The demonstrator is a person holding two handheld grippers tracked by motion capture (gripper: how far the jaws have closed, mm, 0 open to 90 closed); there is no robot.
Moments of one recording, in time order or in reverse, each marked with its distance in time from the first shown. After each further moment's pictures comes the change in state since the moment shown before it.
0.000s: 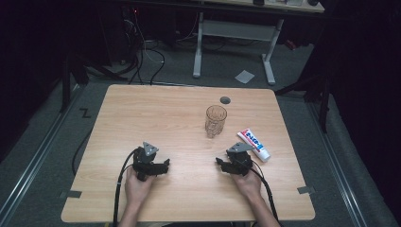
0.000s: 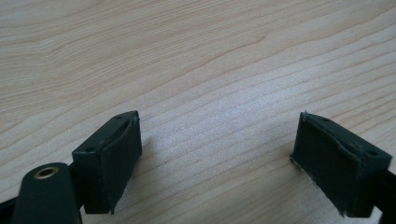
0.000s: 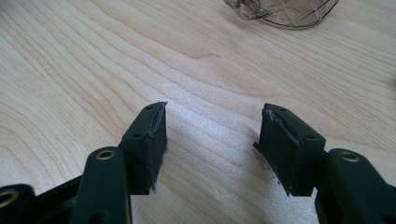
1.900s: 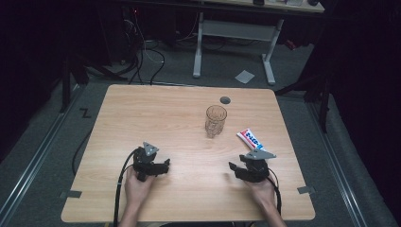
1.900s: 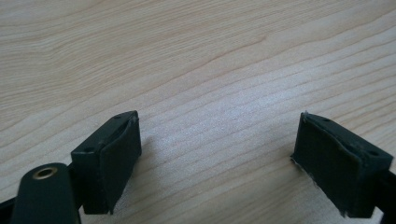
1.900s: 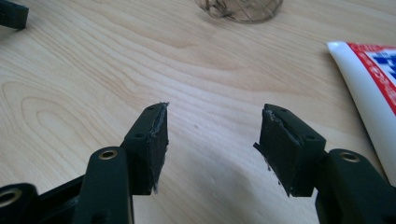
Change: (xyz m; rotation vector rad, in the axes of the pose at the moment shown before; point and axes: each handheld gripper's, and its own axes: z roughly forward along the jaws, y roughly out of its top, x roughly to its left) left arm -0.001 0.000 0.000 0.003 0.006 -0.007; right arm -0.009 -0.023 -0.057 -0.049 -0.014 0.077
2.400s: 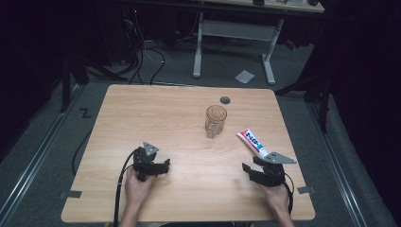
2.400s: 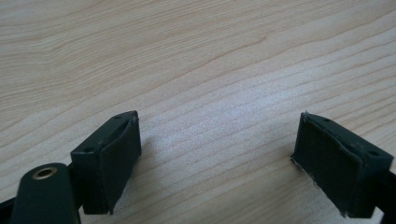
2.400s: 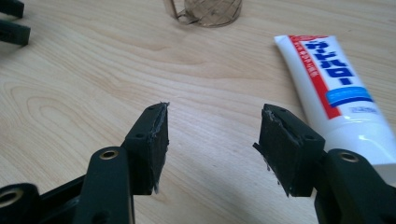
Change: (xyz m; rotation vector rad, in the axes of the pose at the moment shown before) left arm 0.000 0.000 0.000 0.000 0.001 0.000; right arm -0.021 -0.013 -0.038 -0.063 -0.029 0.062
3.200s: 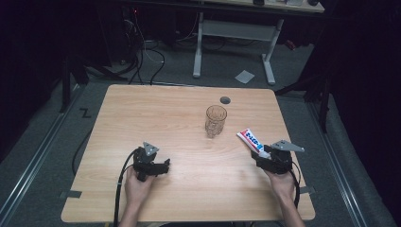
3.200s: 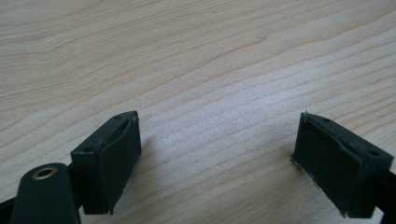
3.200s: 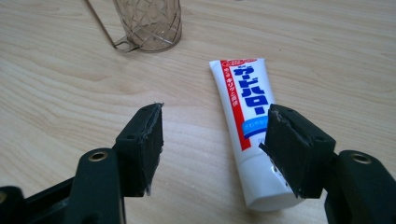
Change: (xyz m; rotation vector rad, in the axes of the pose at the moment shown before) left arm 0.000 0.000 0.000 0.000 0.000 0.000; right arm -0.033 0.025 0.003 -0.009 -0.116 0.047
